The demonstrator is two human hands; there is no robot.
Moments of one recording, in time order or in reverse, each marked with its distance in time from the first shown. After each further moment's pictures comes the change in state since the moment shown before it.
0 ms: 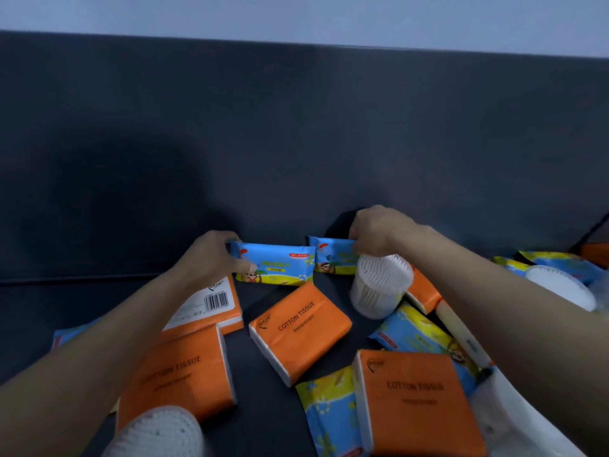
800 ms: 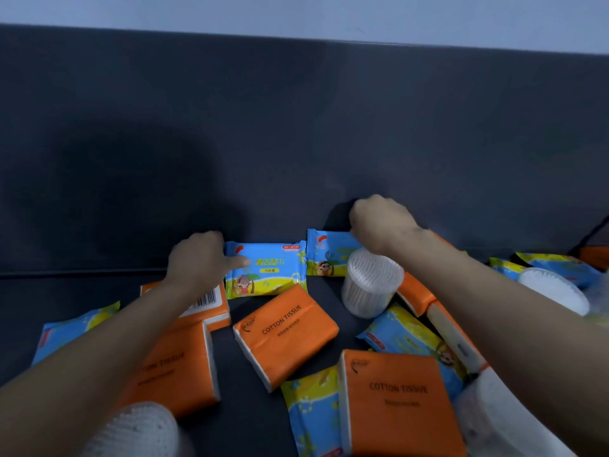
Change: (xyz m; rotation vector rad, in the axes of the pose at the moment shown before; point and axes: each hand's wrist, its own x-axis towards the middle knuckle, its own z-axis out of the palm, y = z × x) left_hand -0.009 0.012 0.015 0.531 0.210 -0.093; right_hand -0.016 0.004 -0.005 -0.061 0.247 0.027
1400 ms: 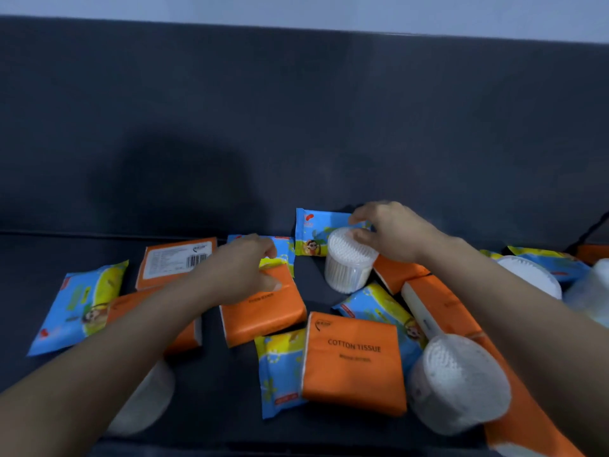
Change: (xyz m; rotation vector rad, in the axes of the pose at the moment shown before) left_hand -0.087 0.072 -0.012 -0.029 -0.222 0.246; right_hand -0.050 0.051 0.011 0.243 -0.018 -0.289
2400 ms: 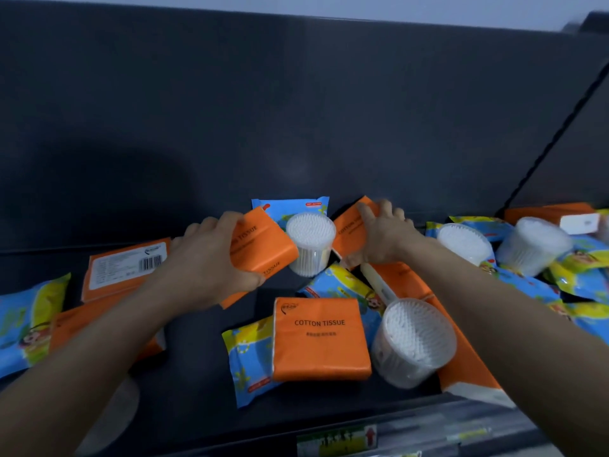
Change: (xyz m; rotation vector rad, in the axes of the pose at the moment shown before) left_hand -0.023 0.029 -0.008 -0.051 0.135 0.035; right_hand -0.041 0.033 0.027 -0.093 -0.179 0.507
